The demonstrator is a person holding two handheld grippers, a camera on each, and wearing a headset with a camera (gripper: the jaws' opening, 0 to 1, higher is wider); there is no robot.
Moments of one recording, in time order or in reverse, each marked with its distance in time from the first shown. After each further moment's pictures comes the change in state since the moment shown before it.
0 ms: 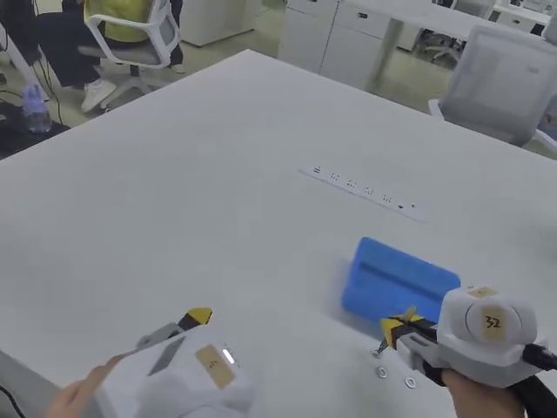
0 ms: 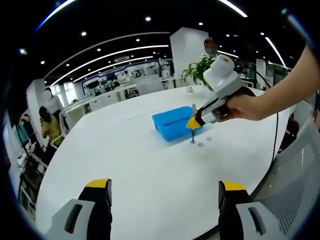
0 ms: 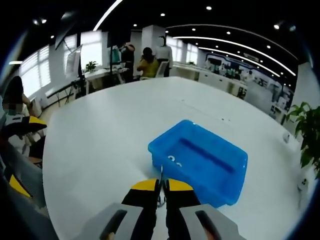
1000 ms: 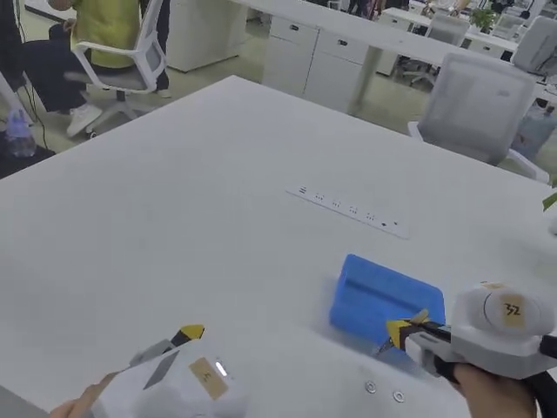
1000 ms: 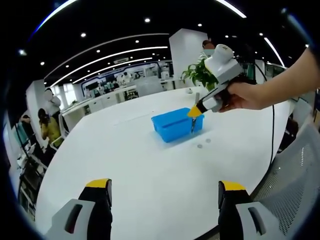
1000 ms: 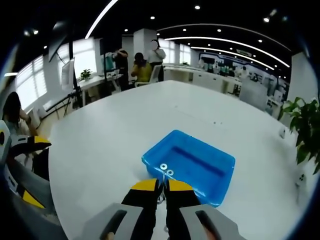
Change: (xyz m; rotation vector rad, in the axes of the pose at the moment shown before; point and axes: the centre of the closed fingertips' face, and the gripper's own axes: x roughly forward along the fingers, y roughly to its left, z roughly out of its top) left arm -0.001 -0.001 0.003 0.004 -0.014 -0.005; right arm -0.026 -0.012 0.027 0.050 -0.025 -0.003
